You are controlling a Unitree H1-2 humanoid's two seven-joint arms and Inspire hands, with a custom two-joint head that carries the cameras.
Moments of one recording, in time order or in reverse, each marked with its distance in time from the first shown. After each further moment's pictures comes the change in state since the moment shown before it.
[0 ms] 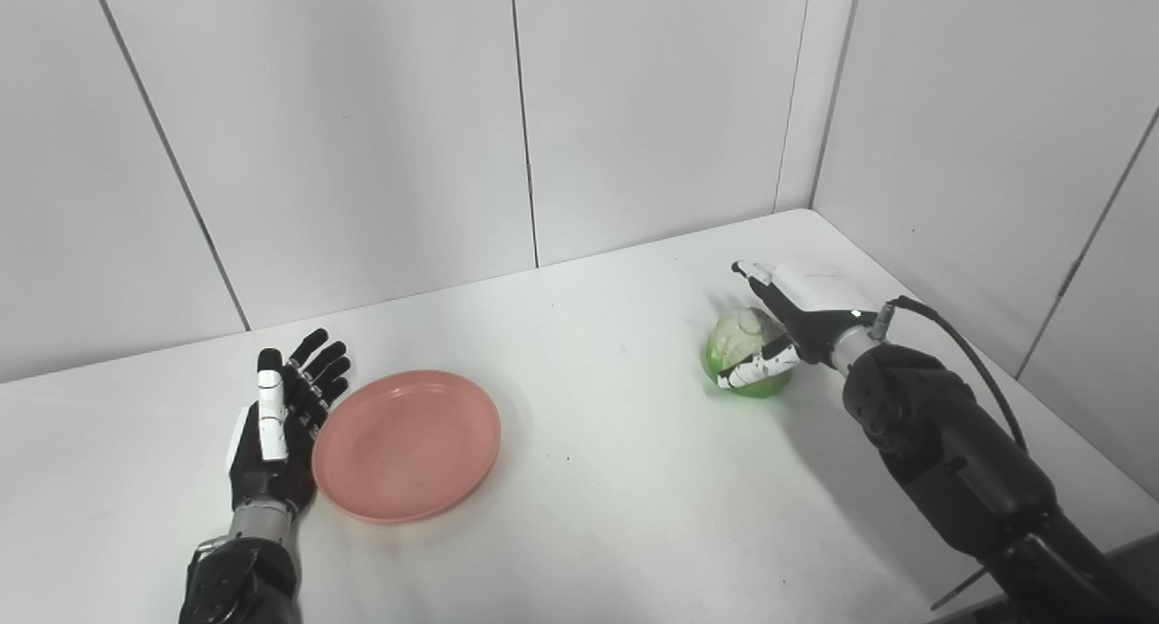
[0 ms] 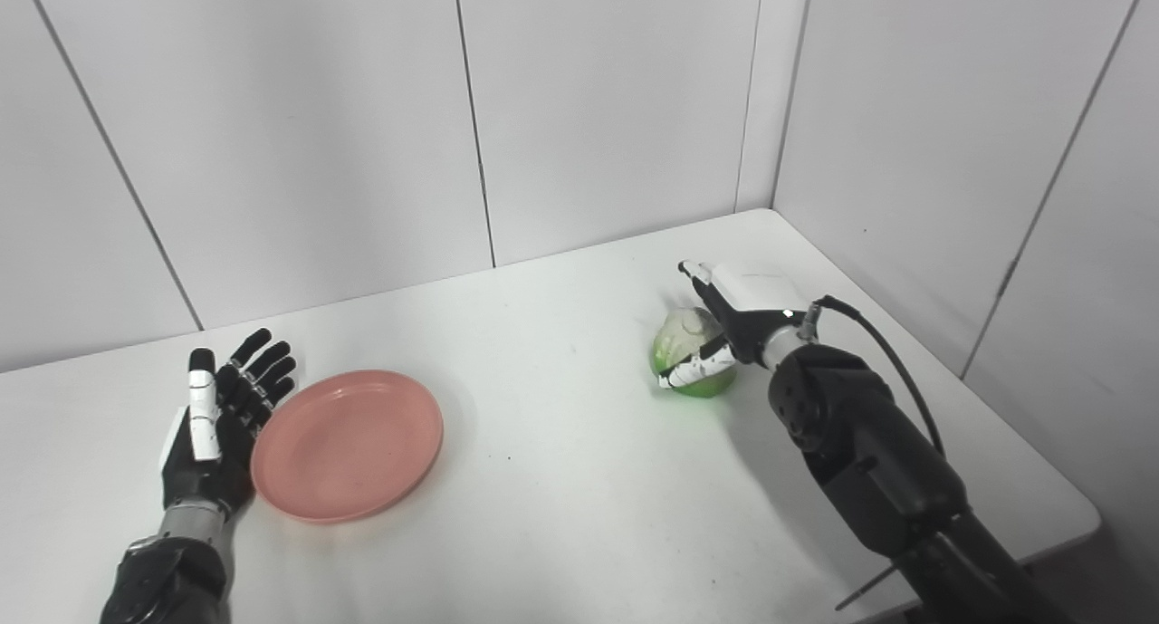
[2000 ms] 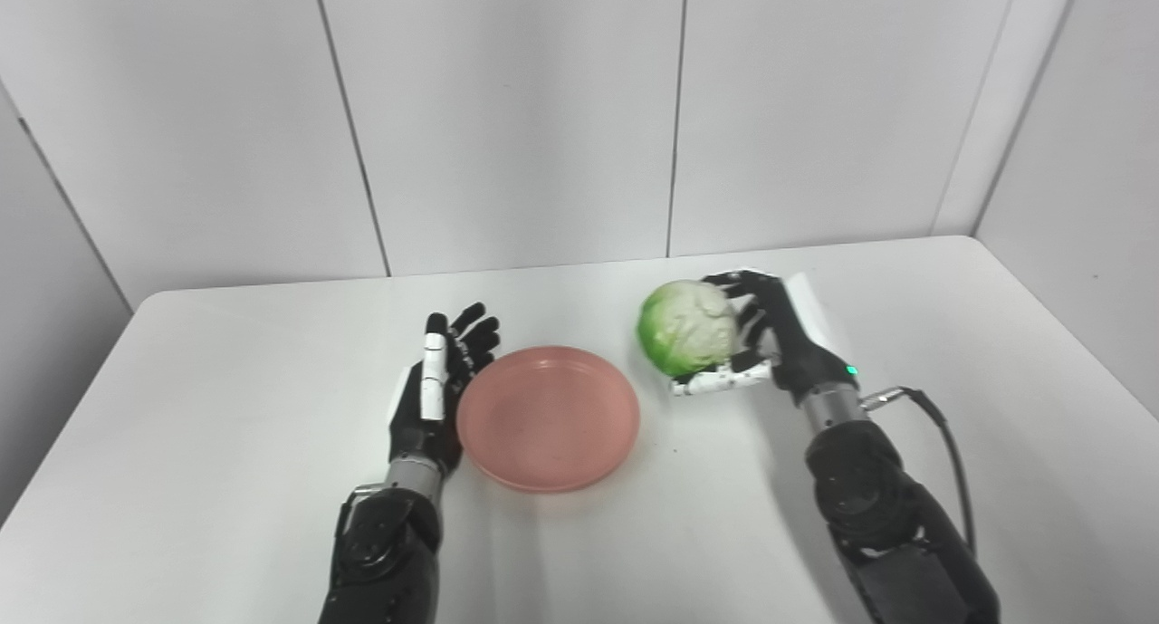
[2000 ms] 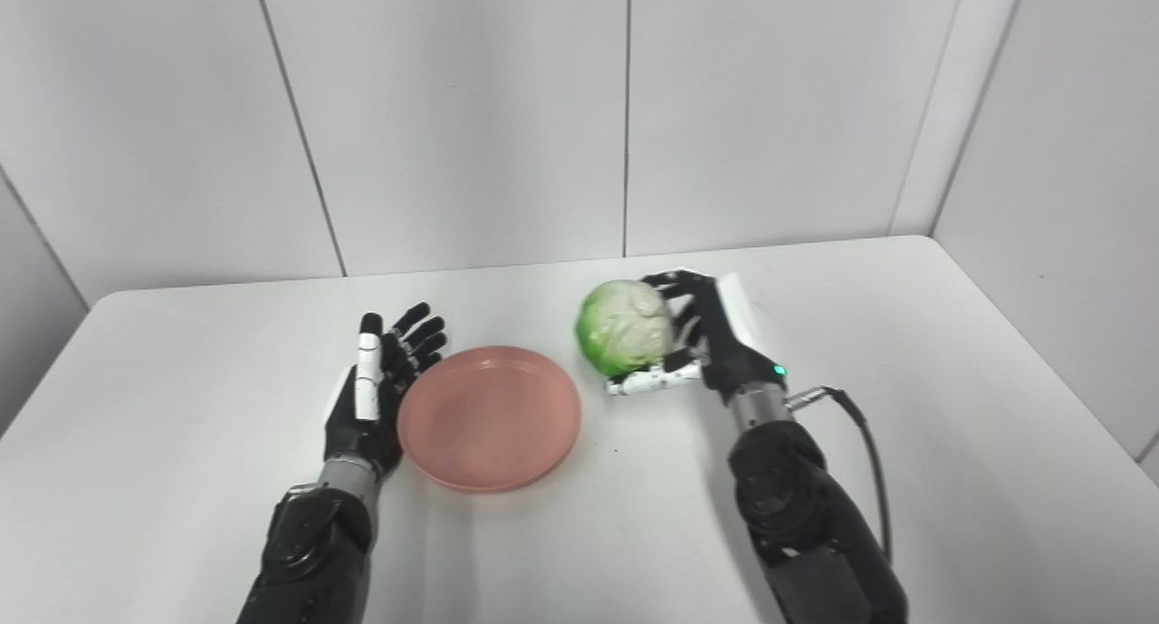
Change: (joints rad) left arm 0.111 -0.088 -0.063 -0.220 0.063 0.127 0.111; right arm -0.077 0.399 0.064 0.125 0.340 -0.278 -0.462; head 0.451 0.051
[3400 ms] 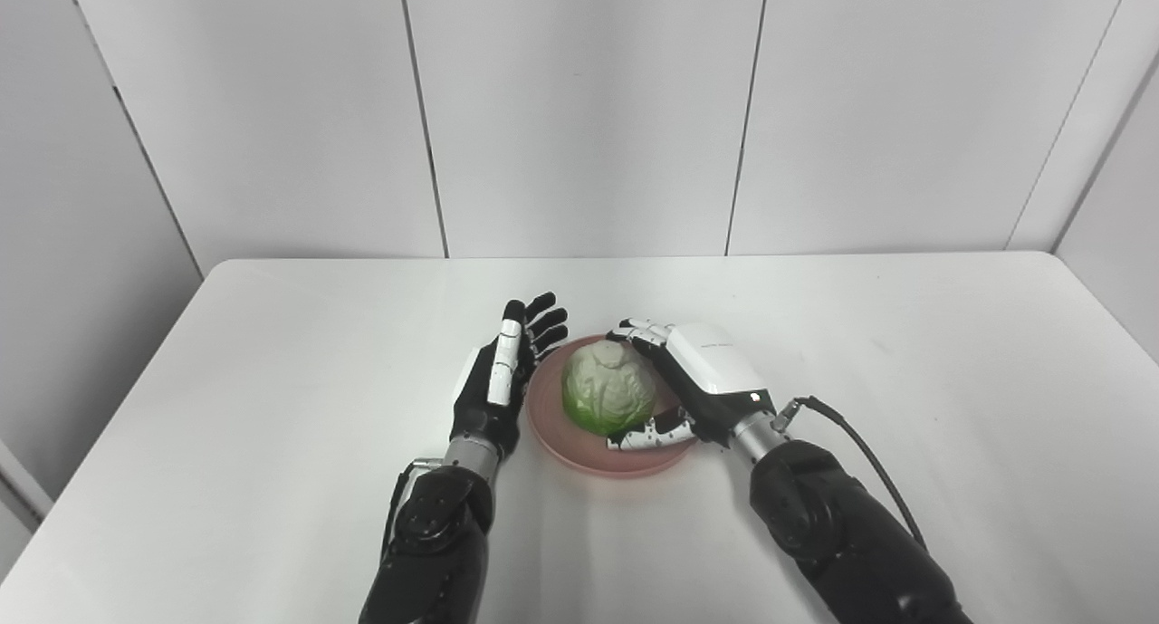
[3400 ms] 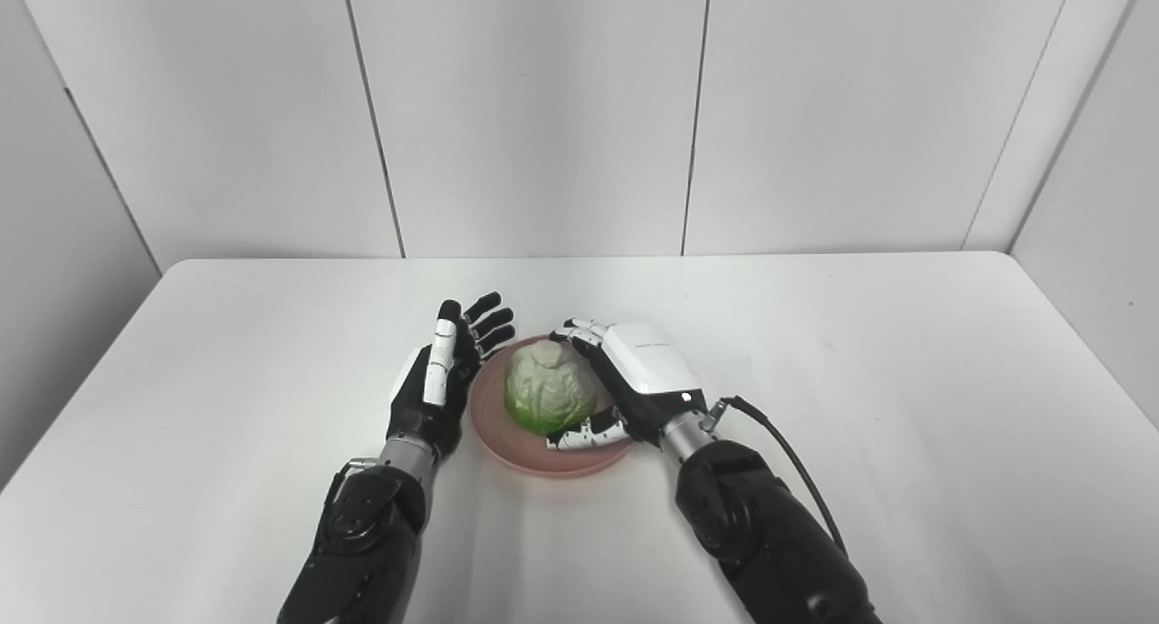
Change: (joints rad) left arm -0.007 -0.003 -0.028 0.019 0.041 -0.022 0.011; right arm -0.082 -0.013 0.243 0.217 -0.297 -0.153 0.080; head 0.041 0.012
